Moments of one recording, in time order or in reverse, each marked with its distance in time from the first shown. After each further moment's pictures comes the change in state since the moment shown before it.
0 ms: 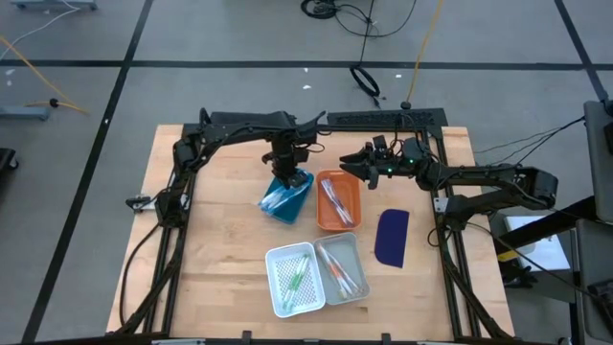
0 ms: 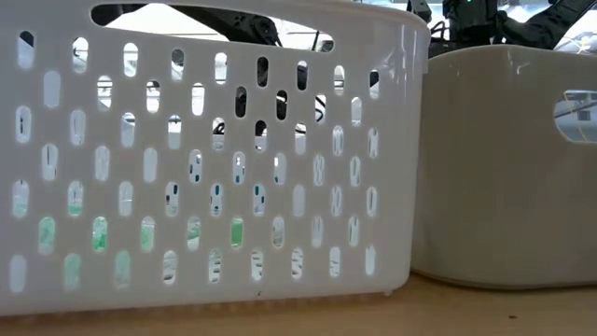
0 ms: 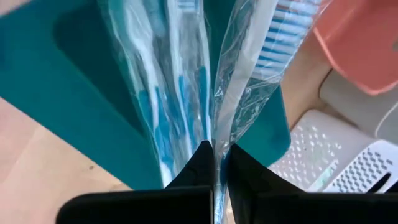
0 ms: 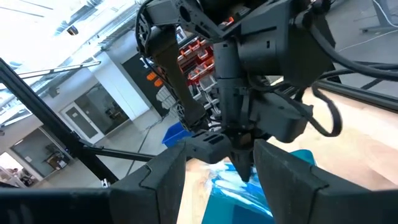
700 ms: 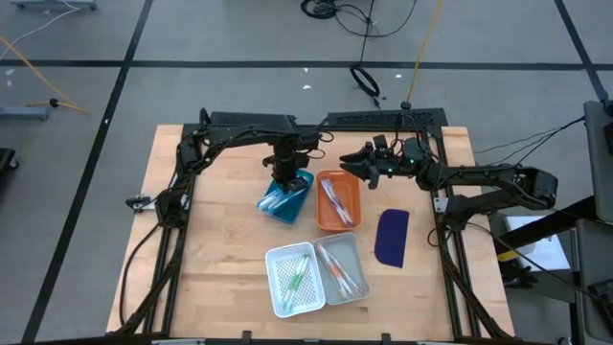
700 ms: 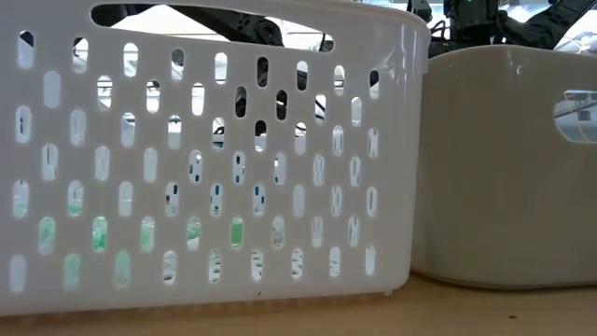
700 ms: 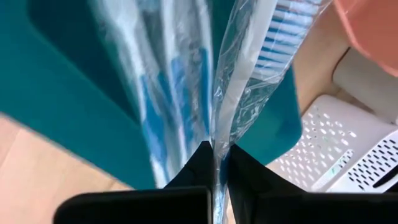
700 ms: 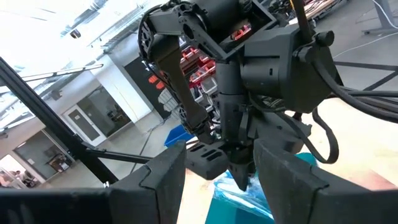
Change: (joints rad) left arm -0.018 0.030 0.000 -0.043 0.002 0.033; right arm 0.000 0.000 0.000 0.016 0.000 0.010
